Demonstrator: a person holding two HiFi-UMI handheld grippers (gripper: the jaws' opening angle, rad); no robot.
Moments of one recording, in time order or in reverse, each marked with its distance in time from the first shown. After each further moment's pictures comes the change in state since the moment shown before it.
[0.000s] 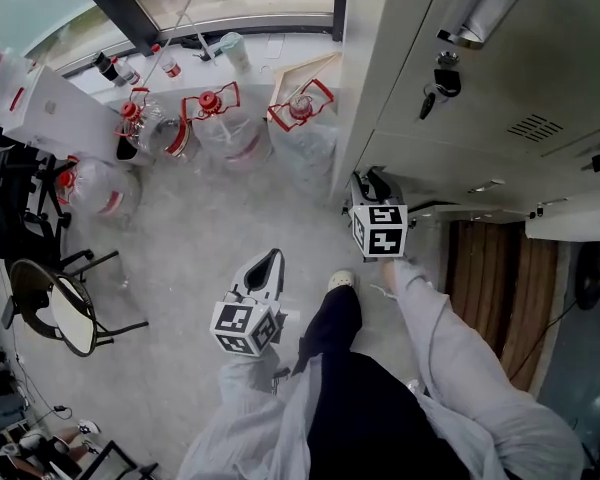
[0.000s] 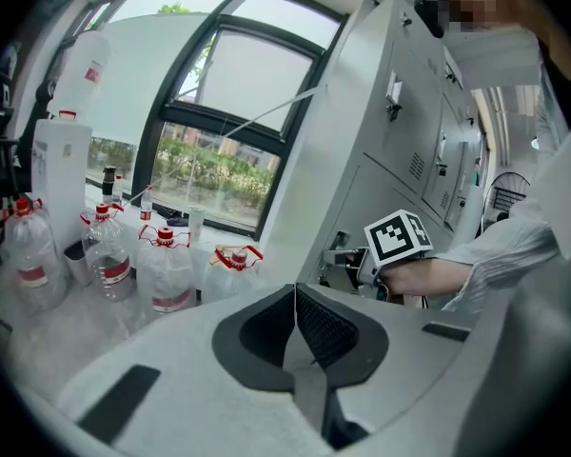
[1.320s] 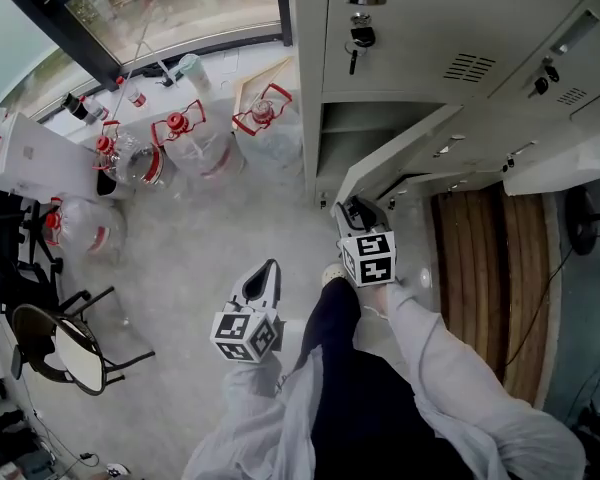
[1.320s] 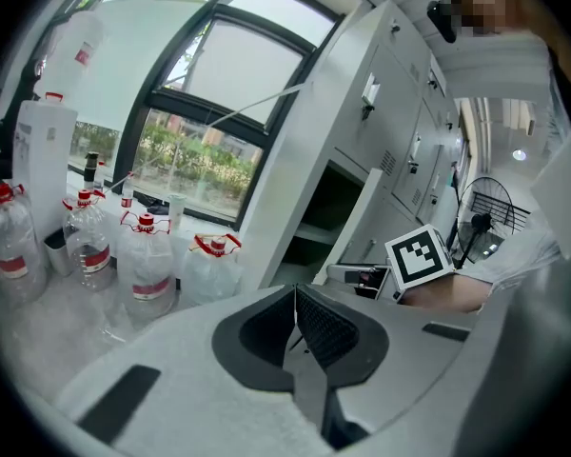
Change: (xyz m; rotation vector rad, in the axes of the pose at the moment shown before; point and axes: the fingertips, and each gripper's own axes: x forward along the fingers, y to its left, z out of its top) left arm -0.027 -0.032 -0.030 -0.006 0.035 -0.125; right arm -0.097 0.018 -0.061 0.042 0.017 -0.053
